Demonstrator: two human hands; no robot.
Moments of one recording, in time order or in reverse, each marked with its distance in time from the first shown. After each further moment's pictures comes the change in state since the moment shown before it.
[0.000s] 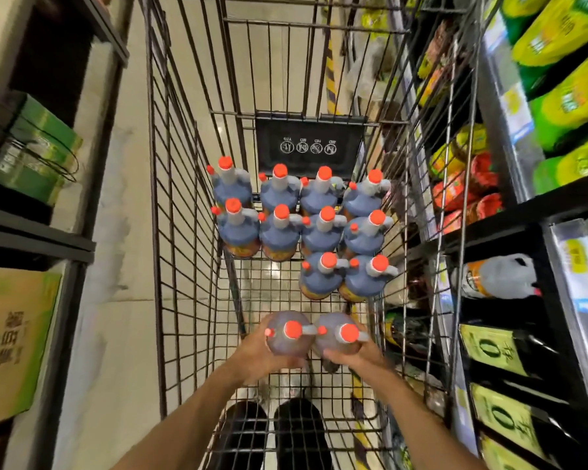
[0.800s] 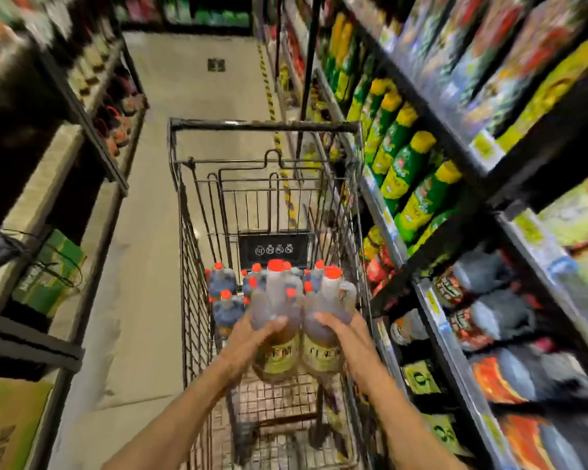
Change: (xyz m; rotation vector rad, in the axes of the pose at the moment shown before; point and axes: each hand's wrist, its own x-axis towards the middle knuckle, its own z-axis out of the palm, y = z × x) left_hand -0.144 0.223 -0.018 -0.271 0.106 0.393; right_hand -0.176 -0.205 0.016 0.307 0.180 -0.506
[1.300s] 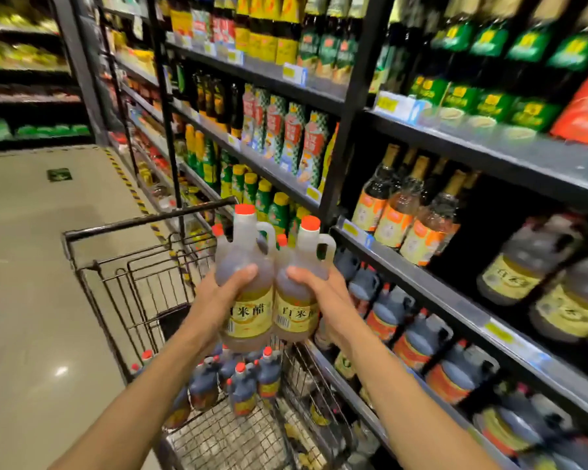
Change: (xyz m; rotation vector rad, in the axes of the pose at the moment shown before) left_hand -0.080 0.190 0.025 -0.024 -0.371 0.358; right_hand -0.152 -0.158 0.041 0.111 0.369 -0.442
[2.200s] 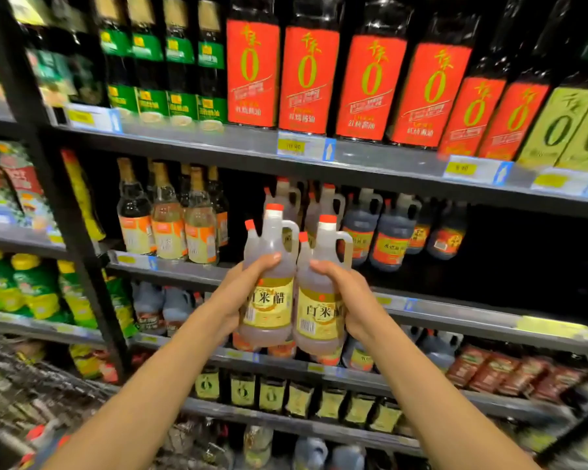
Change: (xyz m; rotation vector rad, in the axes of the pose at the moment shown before) left_hand -0.021 -0.017 0.324 0.069 -0.880 -0.334; right_hand -0.182 -0.081 -0.253 0.095 0.760 -0.026
